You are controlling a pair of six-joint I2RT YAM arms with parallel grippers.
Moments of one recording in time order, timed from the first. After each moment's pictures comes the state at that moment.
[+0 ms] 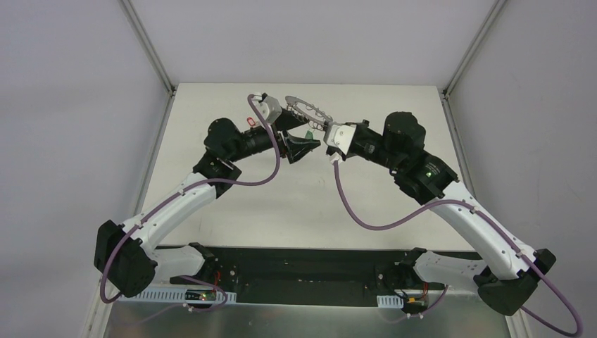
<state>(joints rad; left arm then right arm) -0.61 1.19 0.96 0.47 0.58 -0.19 0.76 1.10 1.26 -0.30 -0.26 -0.86</state>
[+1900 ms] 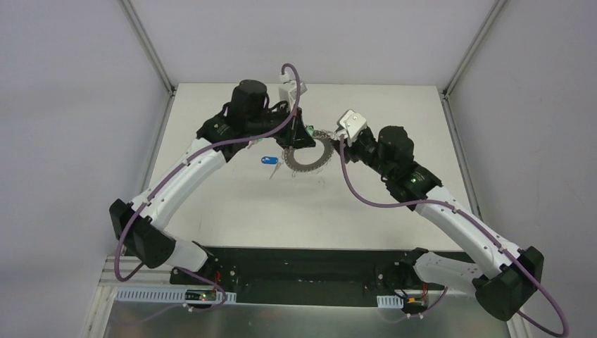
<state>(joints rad) -0.61 1.37 1.39 -0.35 0.58 -0.32 0.68 1.10 1.03 -0.11 -0.05 -0.47</state>
